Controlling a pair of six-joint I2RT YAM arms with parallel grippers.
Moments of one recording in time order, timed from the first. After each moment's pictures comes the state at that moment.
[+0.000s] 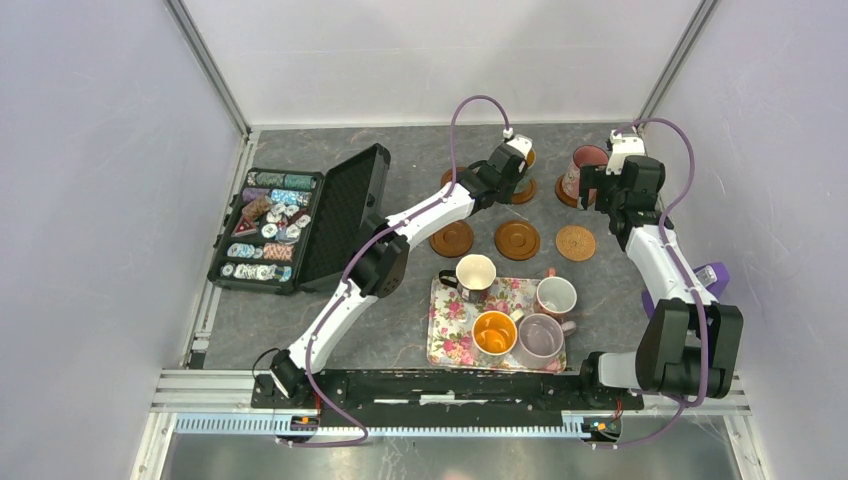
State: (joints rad) left arm -0.82 2.60 2.37 -0.42 -0.23 -0.17; right arm -0.12 1.34 0.92 -0.10 0.03 -0.12
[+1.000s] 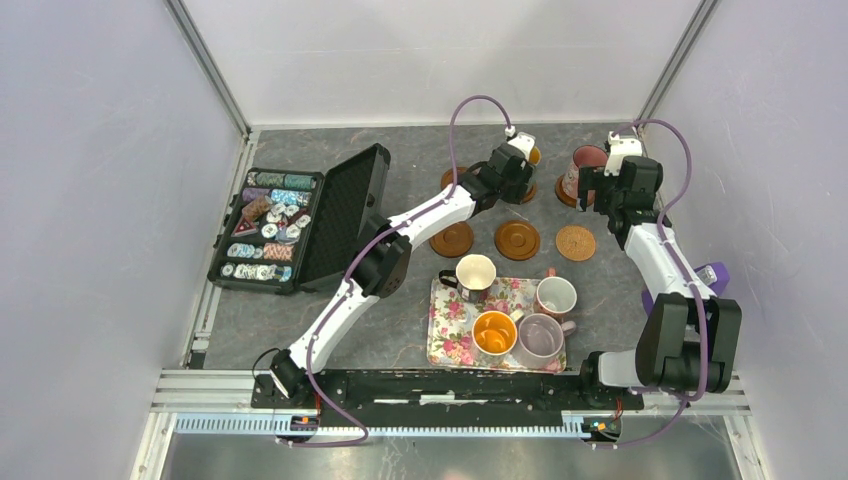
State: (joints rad) left arm -0.82 2.62 2.38 -0.33 -0.20 -0.17; right arm -0.12 1.37 0.92 -0.10 0.03 -0.12
